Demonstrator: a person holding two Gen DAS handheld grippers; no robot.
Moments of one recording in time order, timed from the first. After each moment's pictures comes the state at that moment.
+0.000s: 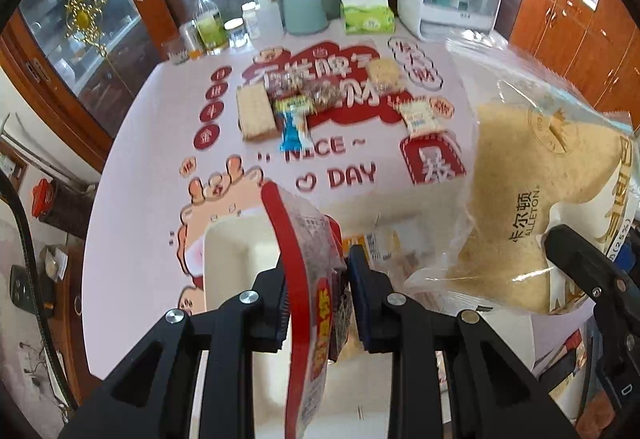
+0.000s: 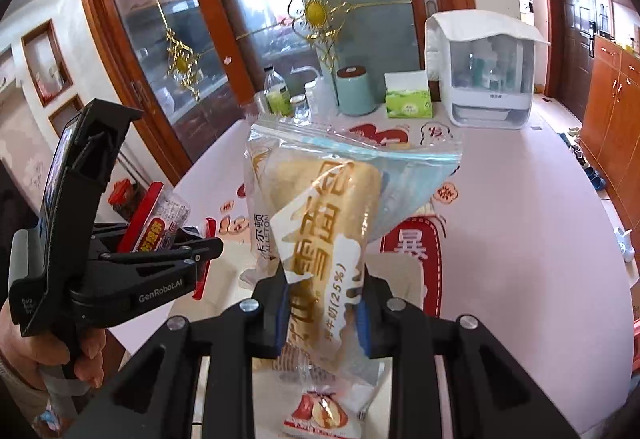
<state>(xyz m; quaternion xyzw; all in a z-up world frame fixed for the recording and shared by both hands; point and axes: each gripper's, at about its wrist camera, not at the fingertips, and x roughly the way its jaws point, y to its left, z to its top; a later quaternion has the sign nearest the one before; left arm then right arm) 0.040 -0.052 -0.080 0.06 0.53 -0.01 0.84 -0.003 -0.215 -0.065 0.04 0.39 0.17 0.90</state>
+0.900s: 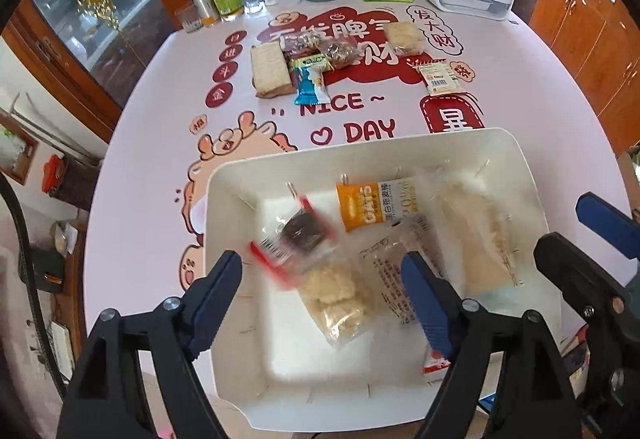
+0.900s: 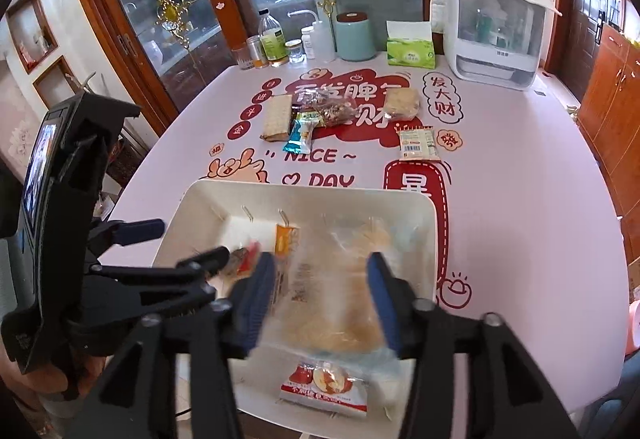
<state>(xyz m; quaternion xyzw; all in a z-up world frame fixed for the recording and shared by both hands) 0.021 -0.048 -0.104 0.07 0.56 0.02 0.83 -0.012 -0.195 -0.092 0.02 0.46 0.16 0.87</state>
